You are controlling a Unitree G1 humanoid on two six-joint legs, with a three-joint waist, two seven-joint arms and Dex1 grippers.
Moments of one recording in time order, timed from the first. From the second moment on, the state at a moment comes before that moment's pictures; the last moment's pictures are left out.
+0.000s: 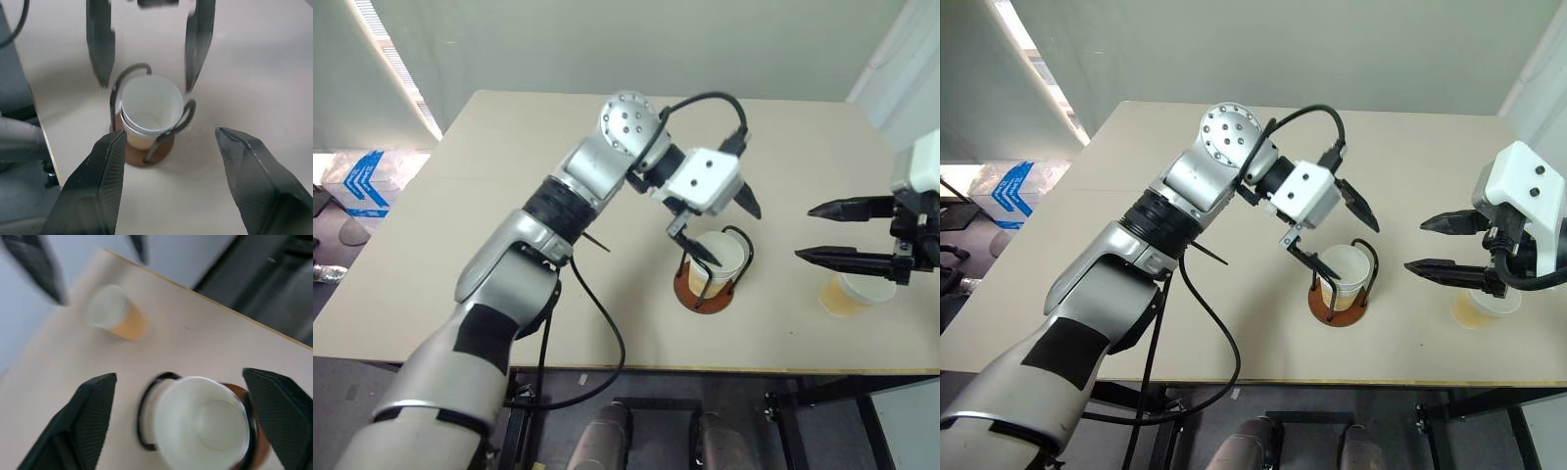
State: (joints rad) left arm -1.40 0.34 -0.52 0.63 -0.26 -0.16 -1.56; right arm -0.30 -1.36 -0.46 -0.59 0.84 1.02 0.97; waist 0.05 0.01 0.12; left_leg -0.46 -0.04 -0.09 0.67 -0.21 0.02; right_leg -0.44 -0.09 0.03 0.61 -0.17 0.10
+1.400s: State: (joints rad) left arm -0.79 0.78 -0.17 -0.04 -0.28 0.40 -1.32; right arm 0.01 -1.35 -0.16 -0.29 0.22 0.66 1.07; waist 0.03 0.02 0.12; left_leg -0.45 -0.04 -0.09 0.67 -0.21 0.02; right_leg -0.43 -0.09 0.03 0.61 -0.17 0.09
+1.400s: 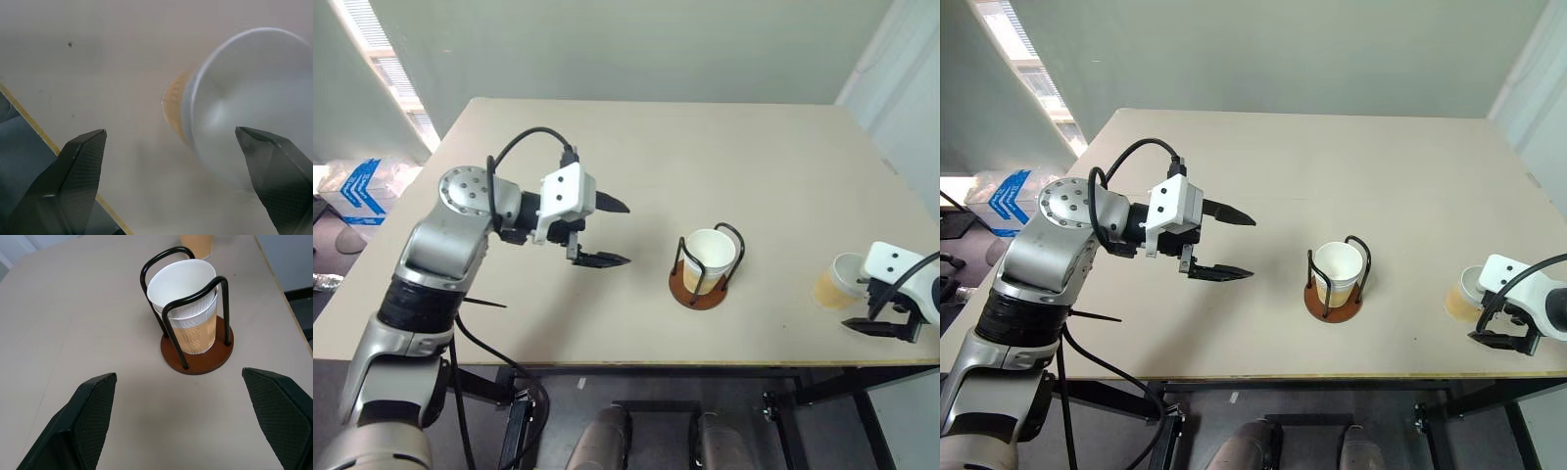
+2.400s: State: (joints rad) left arm -0.80 0.81 -0.08 0.04 -0.47 0.52 -1.42; right arm -0.72 -1.31 0.01 -0.46 0.37 0.72 1.24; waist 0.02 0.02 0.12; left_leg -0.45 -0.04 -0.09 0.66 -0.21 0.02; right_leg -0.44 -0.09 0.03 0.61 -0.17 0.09
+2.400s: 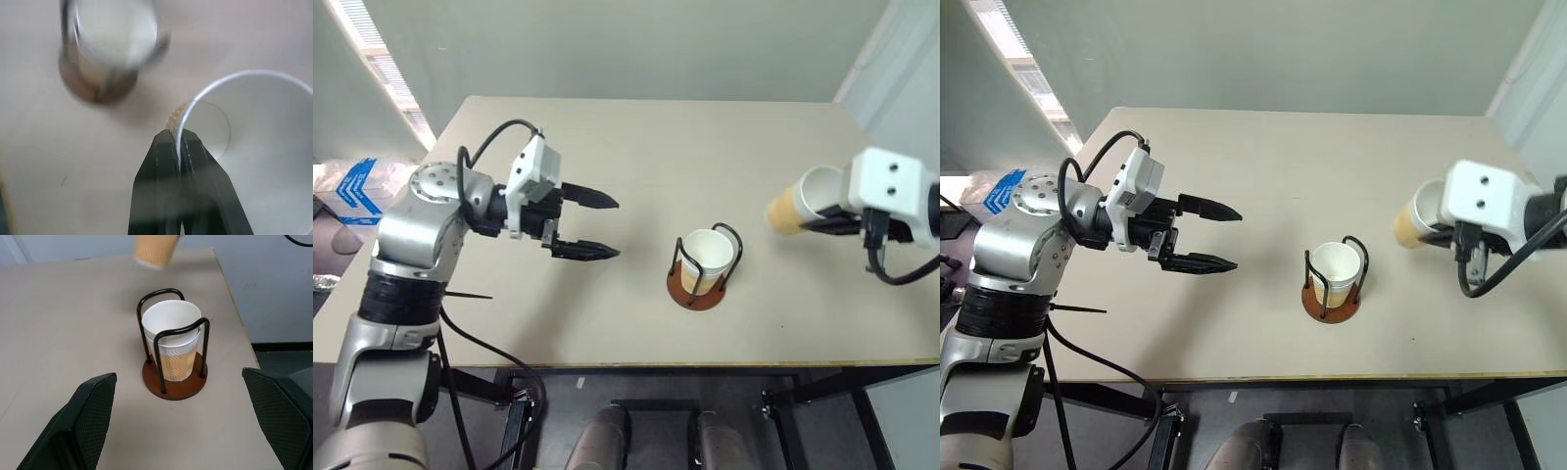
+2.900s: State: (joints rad) left arm -0.80 0.80 -0.09 0.05 -0.44 0.48 -1.42; right arm -0.97 -1.15 0.27 -0.49 0.38 0.76 1.39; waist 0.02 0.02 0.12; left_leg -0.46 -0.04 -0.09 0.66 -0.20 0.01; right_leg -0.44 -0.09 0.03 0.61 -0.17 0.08
